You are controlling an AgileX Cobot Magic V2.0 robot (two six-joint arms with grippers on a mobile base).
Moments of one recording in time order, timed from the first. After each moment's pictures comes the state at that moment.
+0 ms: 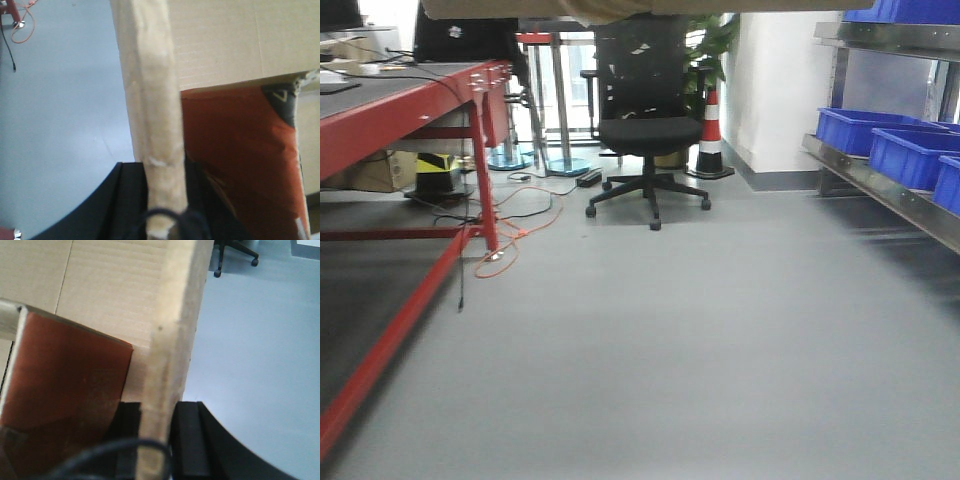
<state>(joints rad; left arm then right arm) -0.33 1.56 -2.07 0.07 1.22 -0.21 0.24 1.46 -1.87 0.19 1.03 -0.16</state>
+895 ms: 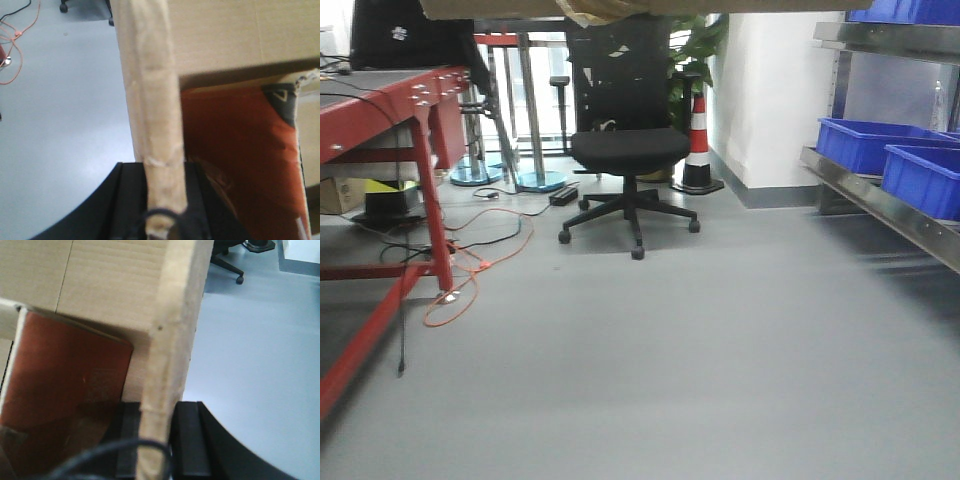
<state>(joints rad) -0.33 1.56 -2.07 0.08 1.22 -0.21 0.24 1.46 -1.87 0.19 1.02 -0.16</state>
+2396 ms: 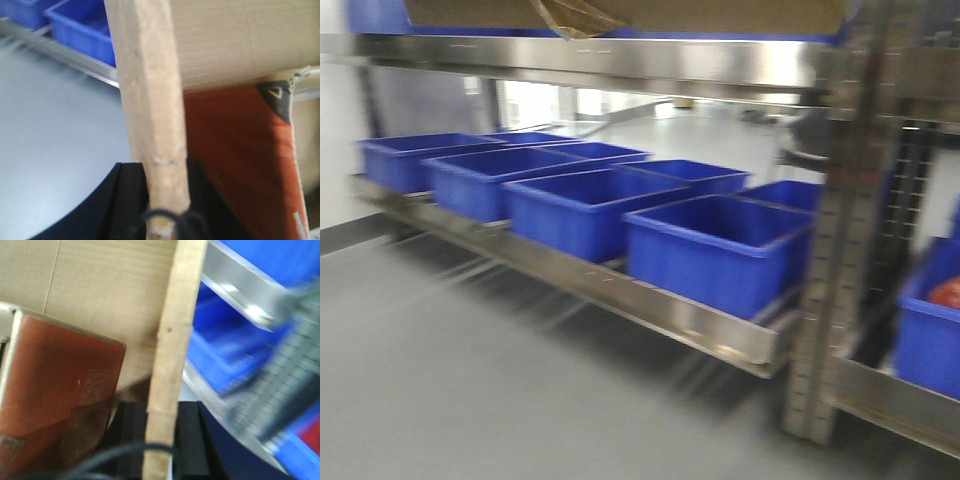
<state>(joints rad) -0.33 1.56 -2.07 0.11 1.22 -0.21 0.24 1.53 -1.87 0.20 0.98 -0.16</state>
